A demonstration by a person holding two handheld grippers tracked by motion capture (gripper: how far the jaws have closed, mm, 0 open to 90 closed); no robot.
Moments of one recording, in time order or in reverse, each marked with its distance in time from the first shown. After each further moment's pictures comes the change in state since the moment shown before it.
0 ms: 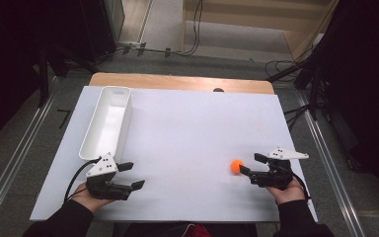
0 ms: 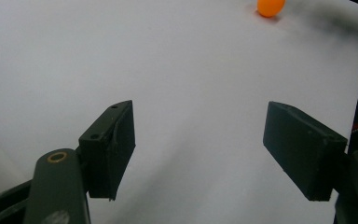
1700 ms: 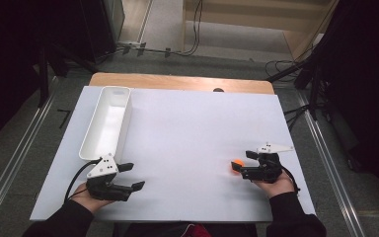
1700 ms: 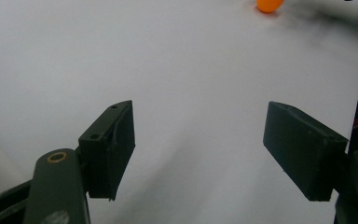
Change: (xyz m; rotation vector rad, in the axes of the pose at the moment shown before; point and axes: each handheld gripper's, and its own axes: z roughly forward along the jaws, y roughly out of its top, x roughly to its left) left arm -0.002 0.000 0.000 0.007 0.003 0.016; right arm -0.005 0.005 0.031 0.054 0.026 -0.008
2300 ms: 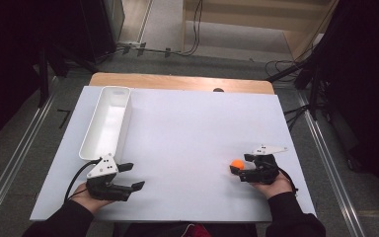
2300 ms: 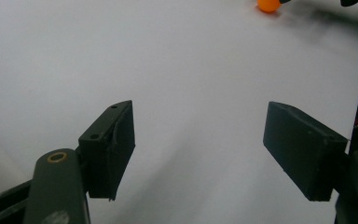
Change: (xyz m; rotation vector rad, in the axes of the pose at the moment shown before) left arm 0.000 0.000 0.000 0.002 0.006 -0.001; right arm 0.001 -0.006 0.011 0.076 -0.017 -0.028
